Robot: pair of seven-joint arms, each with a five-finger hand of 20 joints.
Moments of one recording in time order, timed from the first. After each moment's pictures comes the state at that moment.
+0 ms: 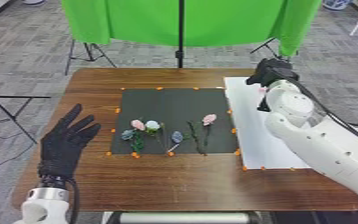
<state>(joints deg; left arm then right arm) 128.9 -59.7 -92.3 -123.9 35.6 12.2 19.0 -52.0 -45.5 39.1 -87.5 -121.8 0.4 43.3</state>
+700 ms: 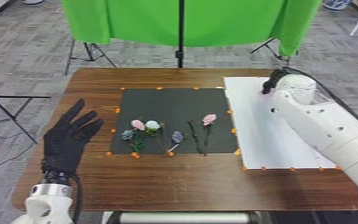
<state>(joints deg) 126.7 -56.7 -89.8 -123.3 33.6 13.0 21.9 -48.0 -52.6 44.9 -72.0 -119.5 -21.3 43.6</state>
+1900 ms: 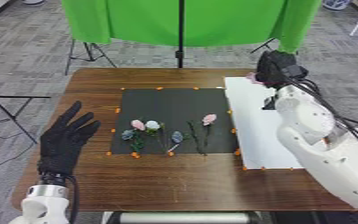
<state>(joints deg) 127.9 -57.5 -91.7 -123.1 33.6 12.6 20.7 -69.1 -43.9 55.5 -104.2 -136.2 1.5 32.4</state>
